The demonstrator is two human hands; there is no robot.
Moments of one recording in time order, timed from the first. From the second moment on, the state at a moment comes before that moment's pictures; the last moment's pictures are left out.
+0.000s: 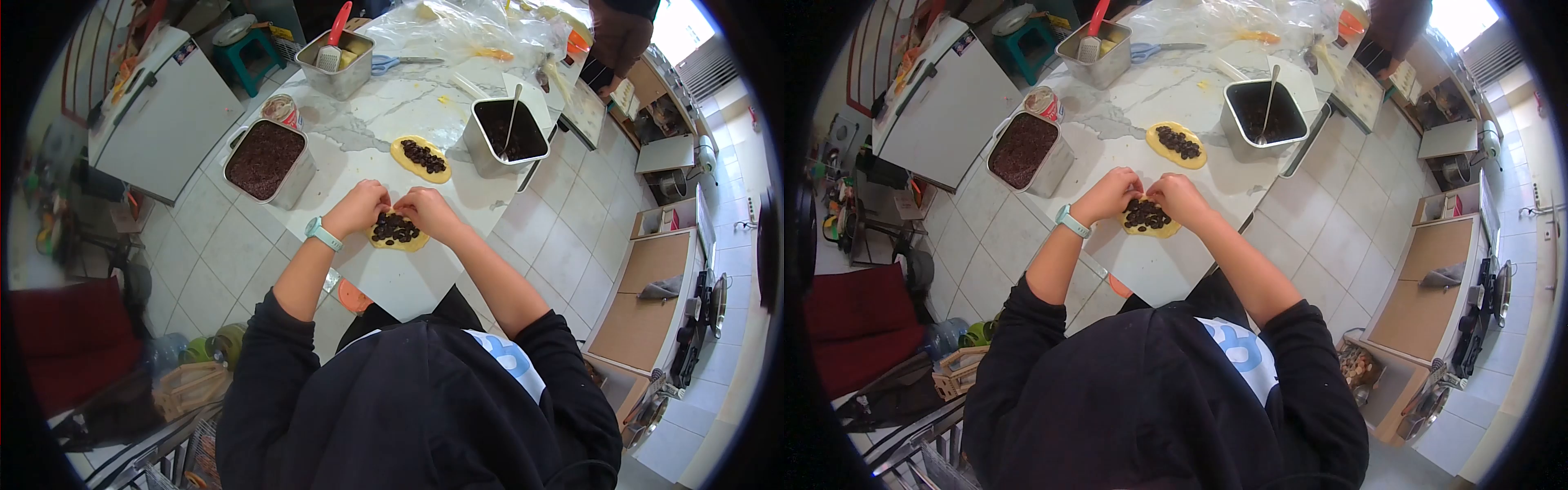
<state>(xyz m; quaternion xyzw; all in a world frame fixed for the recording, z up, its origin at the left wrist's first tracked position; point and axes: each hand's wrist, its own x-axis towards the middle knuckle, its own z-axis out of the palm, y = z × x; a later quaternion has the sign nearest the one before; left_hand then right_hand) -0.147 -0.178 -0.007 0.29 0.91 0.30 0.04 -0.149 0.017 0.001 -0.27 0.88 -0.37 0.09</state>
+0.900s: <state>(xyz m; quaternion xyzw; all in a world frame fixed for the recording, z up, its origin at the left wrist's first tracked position) -0.133 -0.206 -0.012 0.24 0.90 0.36 -0.03 -0.127 0.048 0.003 -0.24 0.88 -0.41 0.01</state>
